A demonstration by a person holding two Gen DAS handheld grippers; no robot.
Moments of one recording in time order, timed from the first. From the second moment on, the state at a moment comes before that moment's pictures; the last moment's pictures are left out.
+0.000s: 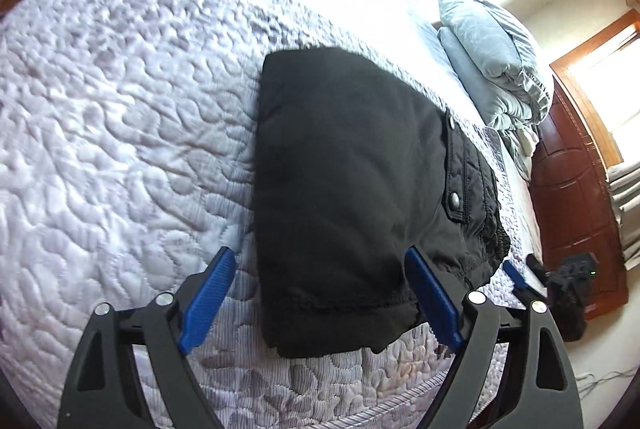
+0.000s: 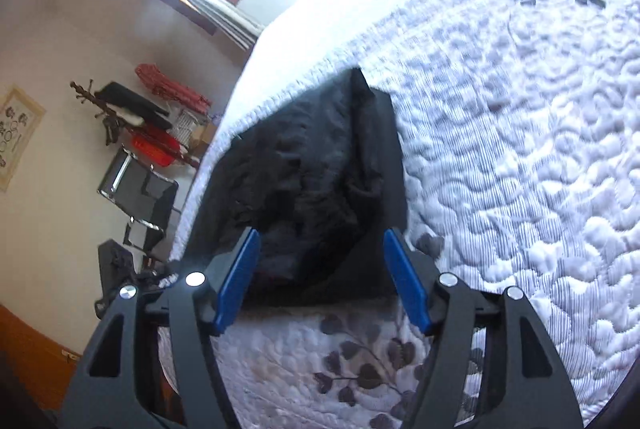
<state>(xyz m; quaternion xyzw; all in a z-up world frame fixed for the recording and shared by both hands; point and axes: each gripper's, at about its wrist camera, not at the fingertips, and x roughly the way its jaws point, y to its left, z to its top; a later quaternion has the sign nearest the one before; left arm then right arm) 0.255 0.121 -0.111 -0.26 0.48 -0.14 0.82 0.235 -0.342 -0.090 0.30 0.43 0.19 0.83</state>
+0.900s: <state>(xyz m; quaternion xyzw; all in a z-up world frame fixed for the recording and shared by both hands) 0.194 0.061 -0.041 -0.07 0.44 -0.08 0.89 0.193 -0.293 -0.027 0.16 0.44 0.07 0.88</state>
